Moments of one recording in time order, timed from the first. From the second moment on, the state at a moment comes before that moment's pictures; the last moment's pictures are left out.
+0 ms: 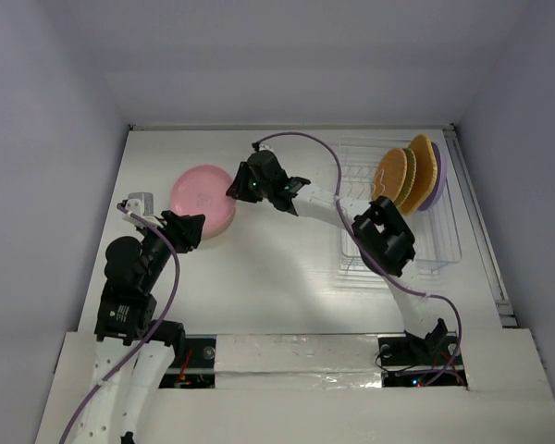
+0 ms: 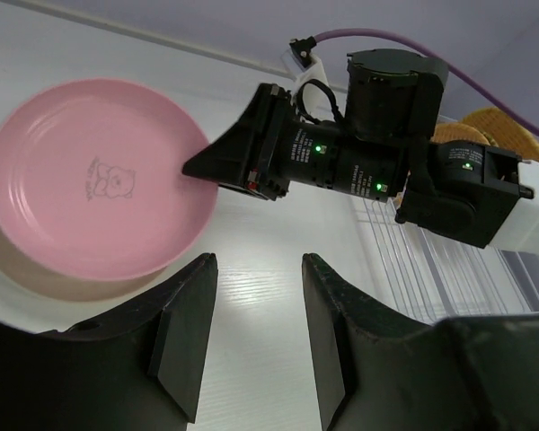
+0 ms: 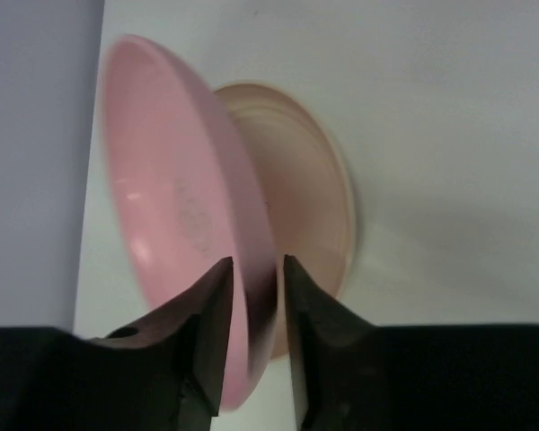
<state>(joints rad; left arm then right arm) -0.15 0.42 0.64 -0.32 0.17 -0.46 0.79 2.24 1.79 -0.05 -0.03 0.82</state>
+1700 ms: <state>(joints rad) -0.15 0.45 0.64 -0.32 0.19 -0.47 0.18 1.48 1.02 -0.21 0.46 0.44</state>
